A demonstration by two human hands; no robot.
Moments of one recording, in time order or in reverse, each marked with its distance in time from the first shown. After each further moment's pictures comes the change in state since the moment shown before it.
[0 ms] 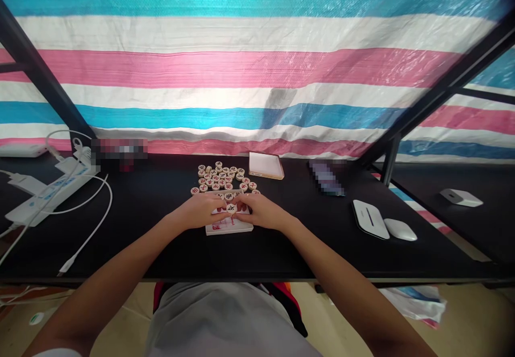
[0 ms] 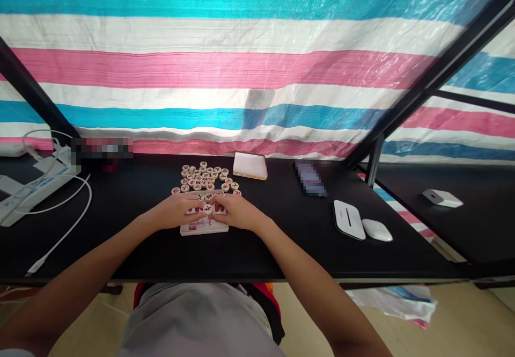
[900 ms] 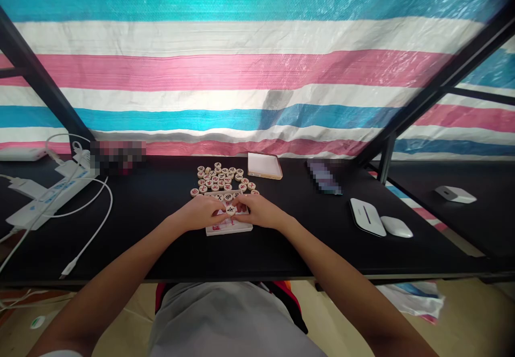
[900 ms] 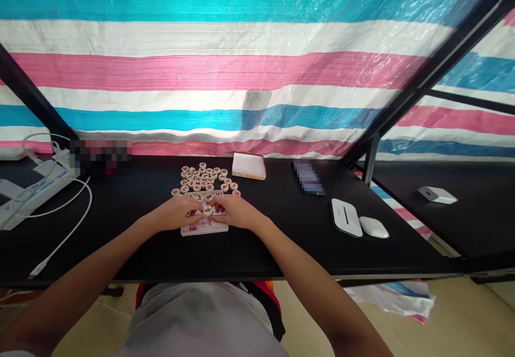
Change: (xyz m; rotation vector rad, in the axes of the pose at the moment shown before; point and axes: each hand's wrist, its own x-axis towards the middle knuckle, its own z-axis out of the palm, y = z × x) left_hand 0.001 0.002 0.000 -0.030 -0.031 -0.010; right_hand 0.002 0.003 0.003 -0.001 0.020 0.000
